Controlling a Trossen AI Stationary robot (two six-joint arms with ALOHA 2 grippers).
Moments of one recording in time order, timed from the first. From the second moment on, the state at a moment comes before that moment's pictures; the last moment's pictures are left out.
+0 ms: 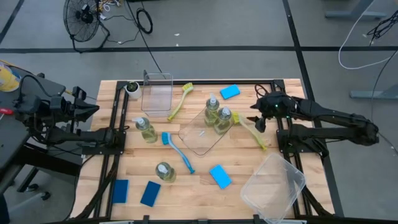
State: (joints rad) left arm -0.03 0.01 0.97 -0.77 -0.15 0.01; right arm -0.36 0.72 0.64 -0.67 0.02 0.00
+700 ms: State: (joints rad) left arm -0.03 0.01 0.97 -0.77 -0.15 0.01; right arm -0.38 0.85 0.64 -0.67 0.02 0.10
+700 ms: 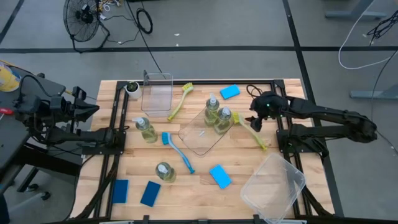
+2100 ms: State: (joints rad) left arm -0.03 0.01 0.97 -0.77 -0.15 0.01; right arm -0.39 1.01 0.64 -0.71 0.09 0.23
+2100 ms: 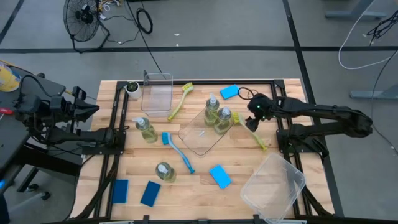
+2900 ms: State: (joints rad) left arm -0.03 0.01 0.97 -0.77 -0.15 0.01; right arm -0.38 1.19 0.55 -0.63 0.00 0.26
